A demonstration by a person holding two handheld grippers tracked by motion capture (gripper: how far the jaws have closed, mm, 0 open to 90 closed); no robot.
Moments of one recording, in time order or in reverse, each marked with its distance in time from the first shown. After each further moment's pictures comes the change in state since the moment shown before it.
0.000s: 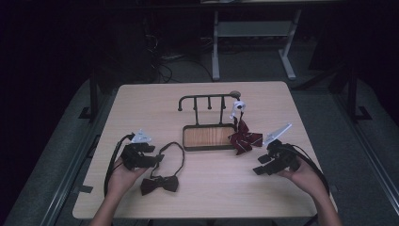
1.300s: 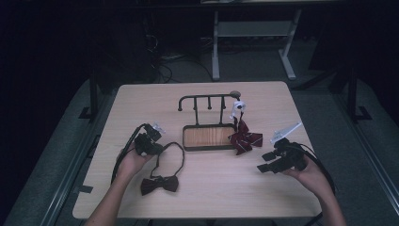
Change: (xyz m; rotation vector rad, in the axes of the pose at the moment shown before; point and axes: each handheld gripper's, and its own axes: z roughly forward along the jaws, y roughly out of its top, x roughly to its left) left arm 0.021 0.030 0.052 0.265 0.033 0.061; right arm -0.003 -0.007 -0.017 -0.062 -0.003 0.010
